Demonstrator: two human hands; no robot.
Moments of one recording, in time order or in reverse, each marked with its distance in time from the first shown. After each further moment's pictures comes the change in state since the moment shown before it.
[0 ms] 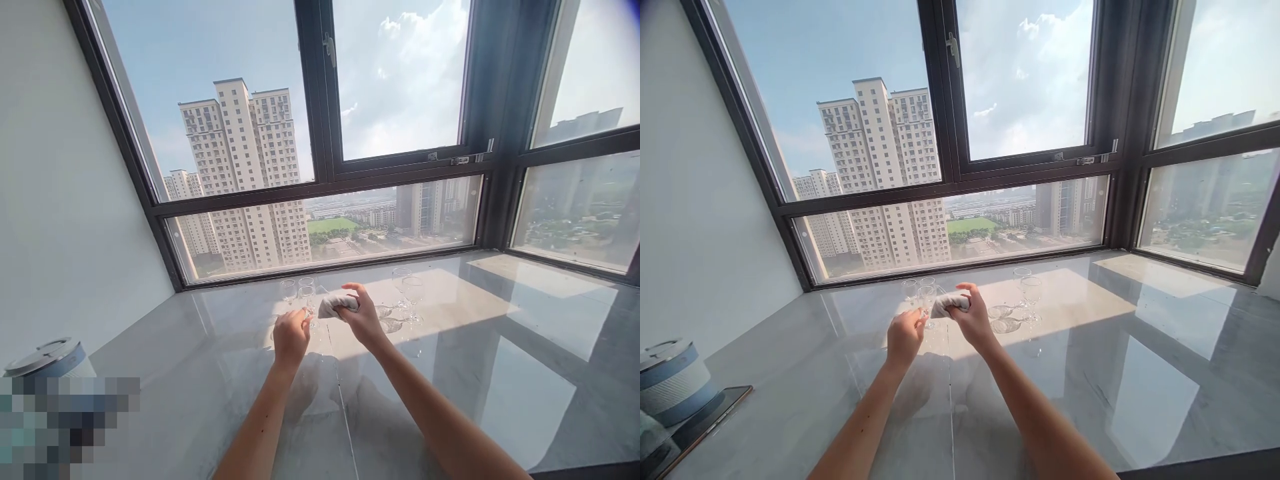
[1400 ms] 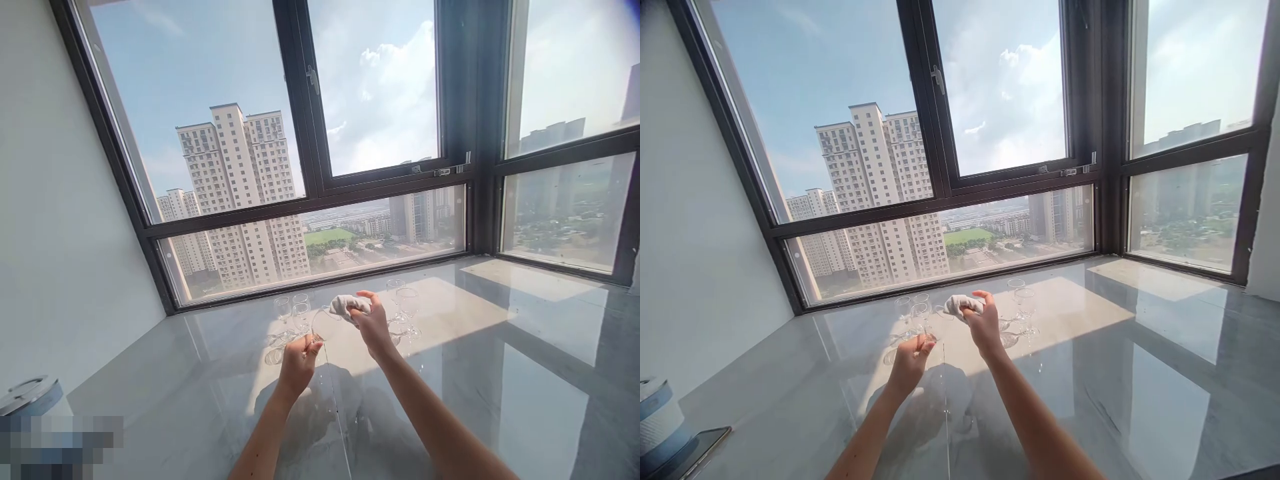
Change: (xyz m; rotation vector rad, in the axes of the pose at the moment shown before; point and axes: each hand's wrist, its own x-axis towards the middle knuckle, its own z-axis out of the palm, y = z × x) left_hand -0.004 0.019 0.000 -0.538 -0.125 0.005; right_hand 0.022 0.003 -0.024 0.175 0.253 0.193
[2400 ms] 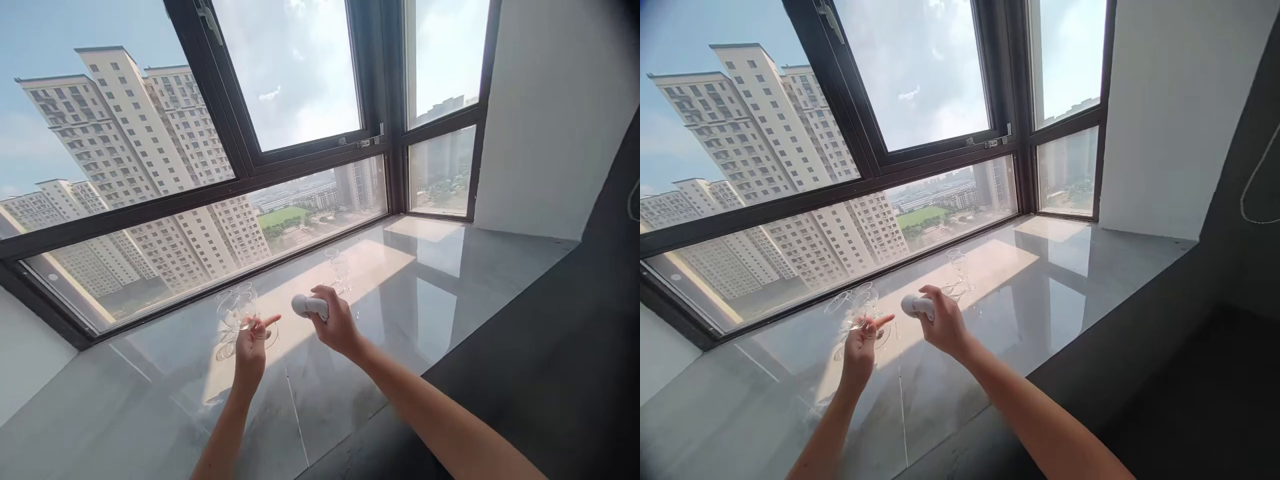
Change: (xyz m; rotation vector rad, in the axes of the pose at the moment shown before) left_hand -0.003 0.047 0.003 -0.402 0.010 -0.234; right_hand -0.061 -0.029 -0.062 -0.591 -0.122 -0.521
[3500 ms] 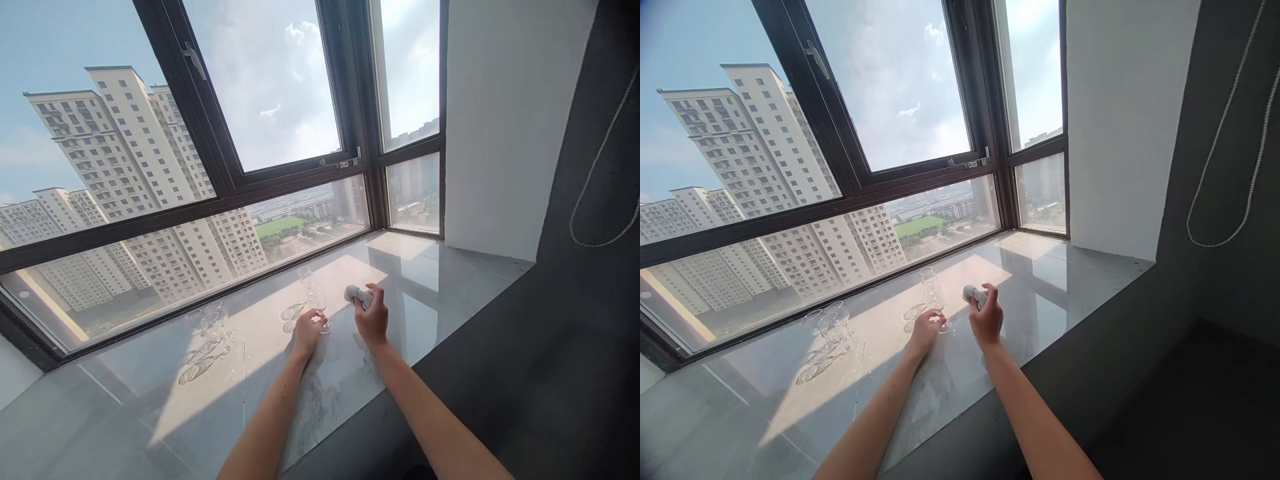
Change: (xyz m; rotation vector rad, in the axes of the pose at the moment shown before) left_hand 0.040 -0.010 0.224 0.102 -0.280 -0.021; right_hand -0.006 0.104 -0.136 -0.395 0.562 0.315
